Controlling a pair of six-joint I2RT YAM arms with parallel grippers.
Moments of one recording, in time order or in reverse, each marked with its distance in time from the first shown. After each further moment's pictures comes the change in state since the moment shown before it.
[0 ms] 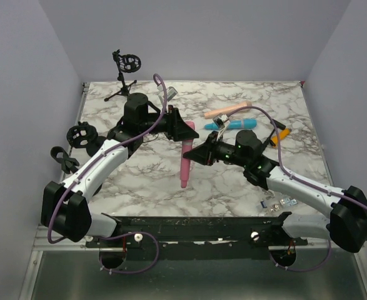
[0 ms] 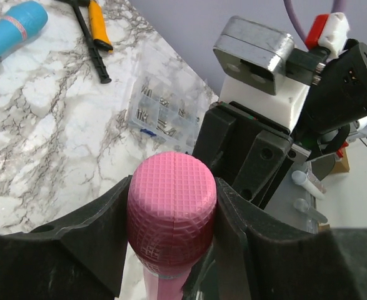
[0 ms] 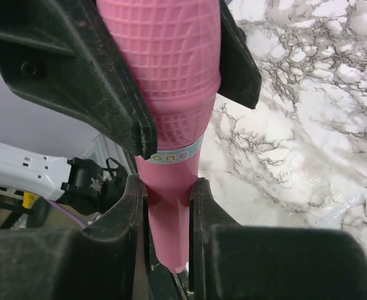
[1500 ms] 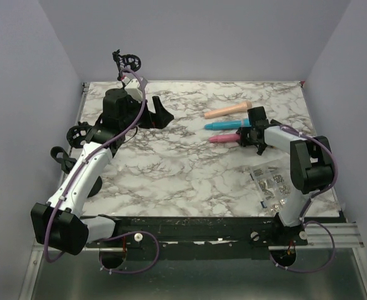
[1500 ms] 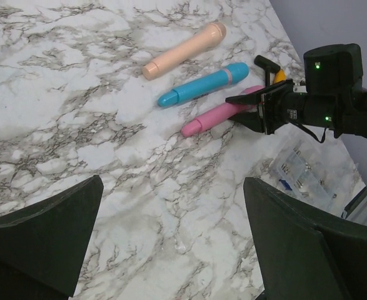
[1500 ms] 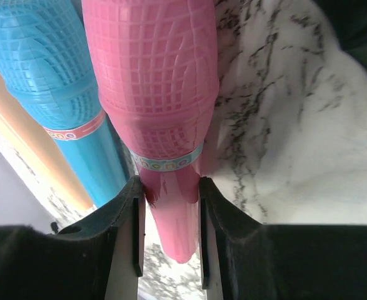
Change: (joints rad) left arm 0.148 -0.113 0.079 -0.340 -0.521 0.192; right arm -0.548 0.576 0.318 -0.666 0.510 1.081
